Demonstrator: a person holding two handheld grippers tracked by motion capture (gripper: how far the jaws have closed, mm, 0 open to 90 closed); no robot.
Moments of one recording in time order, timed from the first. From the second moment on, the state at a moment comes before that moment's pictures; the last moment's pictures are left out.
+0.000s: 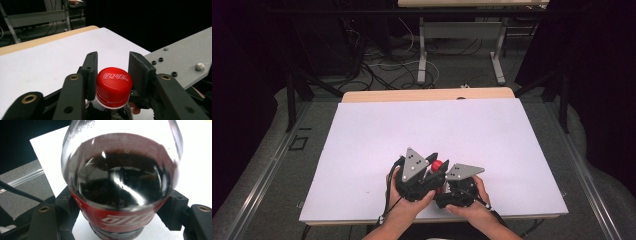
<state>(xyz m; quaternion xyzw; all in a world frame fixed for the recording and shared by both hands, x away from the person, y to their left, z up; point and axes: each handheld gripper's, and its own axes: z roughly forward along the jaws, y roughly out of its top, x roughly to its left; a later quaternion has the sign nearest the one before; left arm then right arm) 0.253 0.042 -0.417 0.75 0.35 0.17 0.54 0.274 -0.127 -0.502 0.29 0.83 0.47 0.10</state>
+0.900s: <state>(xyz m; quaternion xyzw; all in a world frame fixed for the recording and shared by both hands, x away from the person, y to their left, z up) 0.290 0.091 -0.416 0.81 0.13 -0.01 0.57 0.266 -0.118 -0.501 0.23 0.84 0.49 0.06</state>
